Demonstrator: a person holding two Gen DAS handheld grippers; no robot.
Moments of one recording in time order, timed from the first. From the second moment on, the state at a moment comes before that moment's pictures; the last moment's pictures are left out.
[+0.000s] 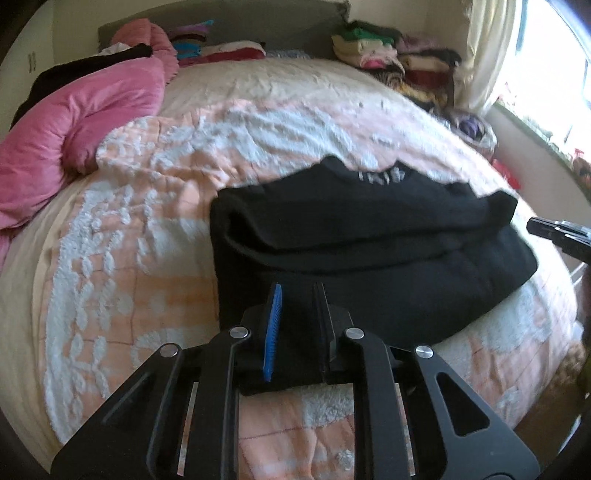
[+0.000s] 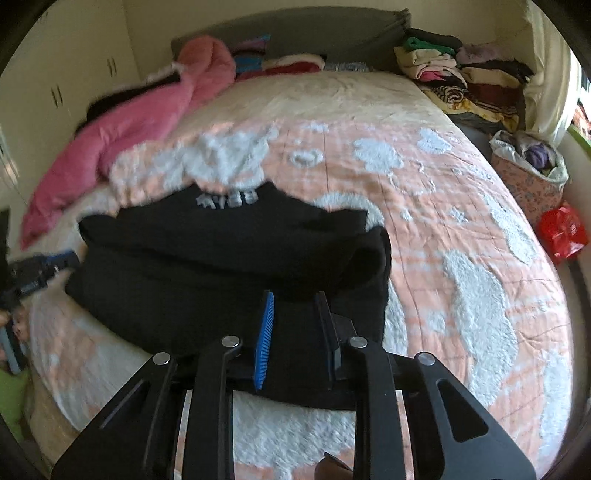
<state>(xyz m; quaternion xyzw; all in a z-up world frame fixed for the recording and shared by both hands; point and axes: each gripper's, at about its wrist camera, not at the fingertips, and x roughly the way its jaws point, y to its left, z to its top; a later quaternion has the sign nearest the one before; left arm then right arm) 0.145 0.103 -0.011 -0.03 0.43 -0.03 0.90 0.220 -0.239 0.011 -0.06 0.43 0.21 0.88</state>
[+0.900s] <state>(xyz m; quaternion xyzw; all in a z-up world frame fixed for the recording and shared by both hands) 0.241 0.116 -0.025 -0.03 0.44 0.04 0.90 0.323 -0.228 -0.022 -0.02 0.43 0.14 0.89</state>
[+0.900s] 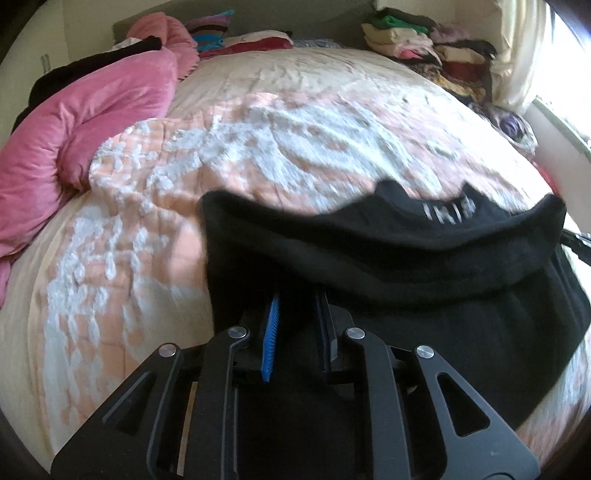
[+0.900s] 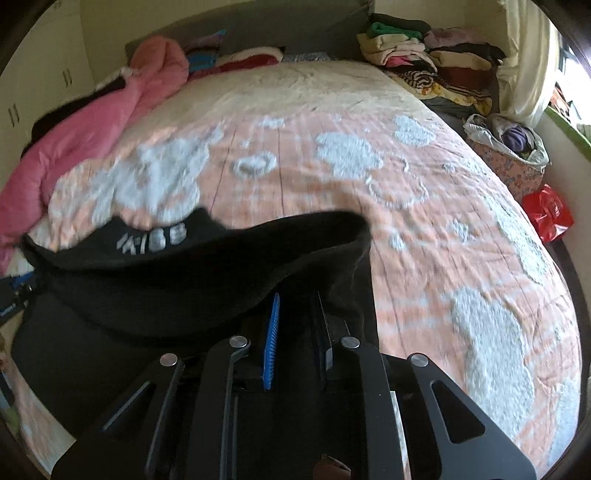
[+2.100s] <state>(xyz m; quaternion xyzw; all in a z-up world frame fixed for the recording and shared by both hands) 0.236 0.162 -0.028 -0.08 0.41 0.08 0.90 0.335 -0.276 -0.035 0.03 0.42 0.08 0.90</state>
